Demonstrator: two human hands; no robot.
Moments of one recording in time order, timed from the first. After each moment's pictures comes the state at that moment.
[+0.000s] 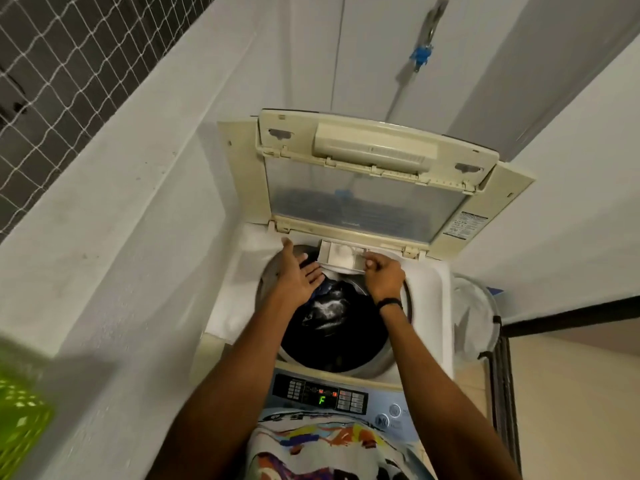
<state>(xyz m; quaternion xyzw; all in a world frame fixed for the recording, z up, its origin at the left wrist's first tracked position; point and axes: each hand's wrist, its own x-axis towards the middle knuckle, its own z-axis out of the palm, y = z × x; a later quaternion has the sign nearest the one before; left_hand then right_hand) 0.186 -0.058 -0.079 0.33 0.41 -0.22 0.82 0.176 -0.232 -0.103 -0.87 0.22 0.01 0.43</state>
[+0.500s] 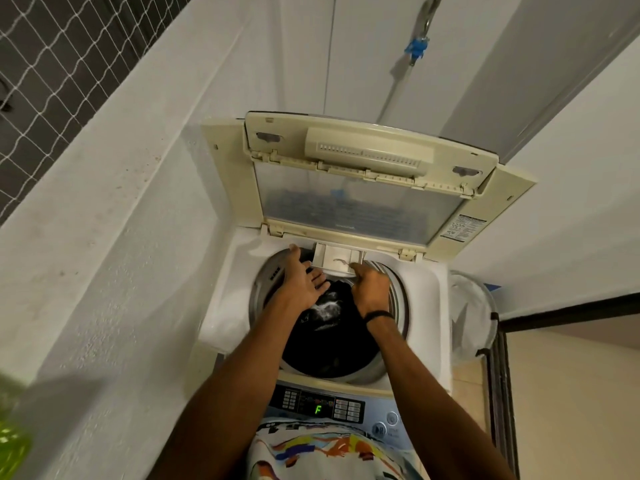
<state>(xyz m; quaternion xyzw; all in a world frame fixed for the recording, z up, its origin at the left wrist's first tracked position) 0.205 -0.079 -0.113 0.32 0.43 -0.25 0.81 0.175 -0.225 -0.121 -0.95 0.08 0.02 0.30</state>
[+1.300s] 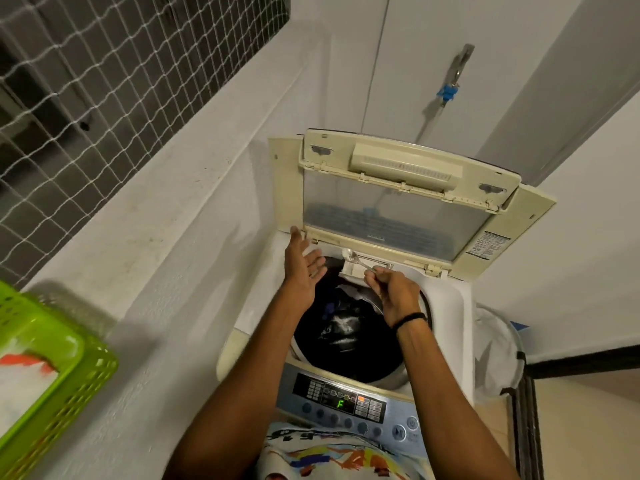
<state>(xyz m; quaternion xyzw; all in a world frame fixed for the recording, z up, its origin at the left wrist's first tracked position) 0.153 -0.021 -0.024 0.42 0.33 -0.09 0.84 0.155 -0.198 -0.063 -0.48 0.35 0.09 0.80</state>
